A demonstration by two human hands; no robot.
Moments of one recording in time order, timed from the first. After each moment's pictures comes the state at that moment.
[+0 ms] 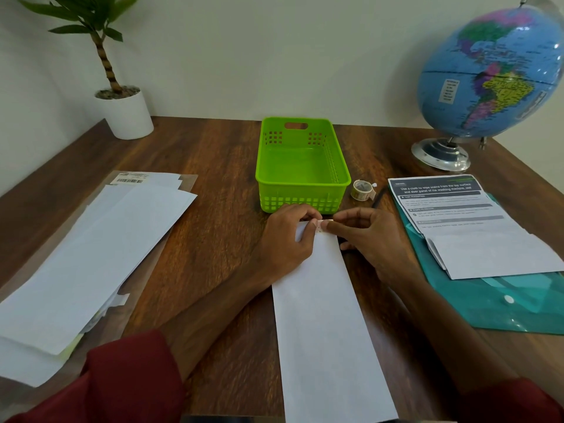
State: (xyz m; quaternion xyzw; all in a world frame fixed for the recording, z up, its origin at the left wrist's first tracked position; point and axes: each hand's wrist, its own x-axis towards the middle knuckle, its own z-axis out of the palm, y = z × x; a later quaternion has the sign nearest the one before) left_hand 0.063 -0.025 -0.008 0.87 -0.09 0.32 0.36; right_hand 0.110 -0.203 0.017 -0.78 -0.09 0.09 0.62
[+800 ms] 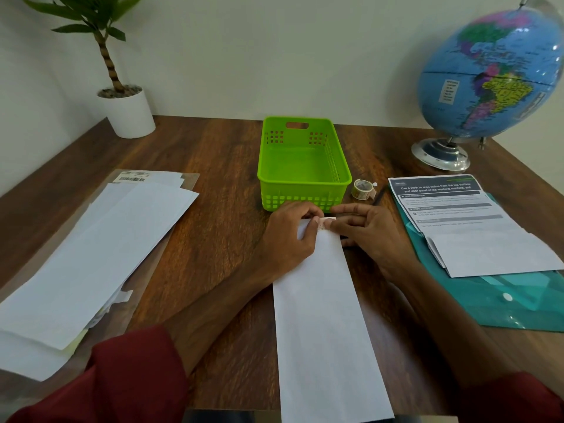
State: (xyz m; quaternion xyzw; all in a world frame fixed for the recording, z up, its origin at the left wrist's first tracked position) left_hand 0.061 -0.027 -0.004 0.86 -0.10 0.33 0.37; right_hand 0.110 -0.204 0.022 -0.74 -0.14 0.14 0.65
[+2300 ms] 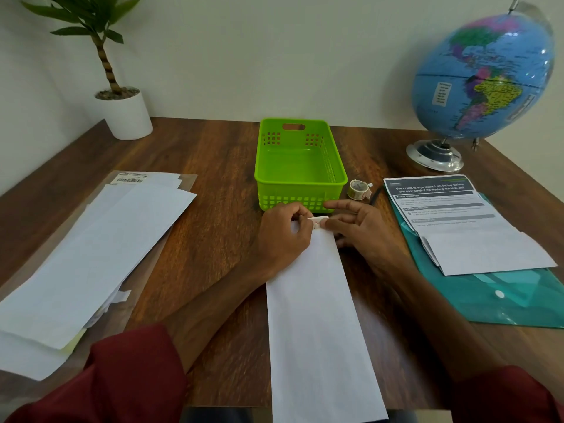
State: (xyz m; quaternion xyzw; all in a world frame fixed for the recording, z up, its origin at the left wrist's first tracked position) left_hand 0.055 -0.031 0.005 0.85 -0.02 0.30 0.43; right_hand 0.106 -0.197 0.026 -0.72 -0.15 0.14 0.66
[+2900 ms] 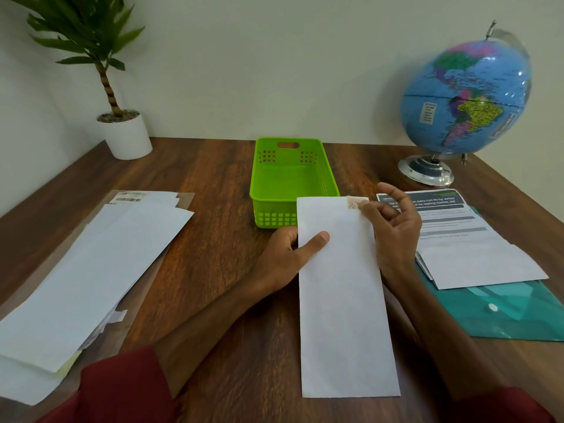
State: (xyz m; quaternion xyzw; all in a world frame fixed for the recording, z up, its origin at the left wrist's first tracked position) left_hand 0.036 -0.045 0.029 0.74 0.02 0.07 0.67; right_hand 0.114 -0.217 0.041 -0.65 -0.10 -0.15 0.74
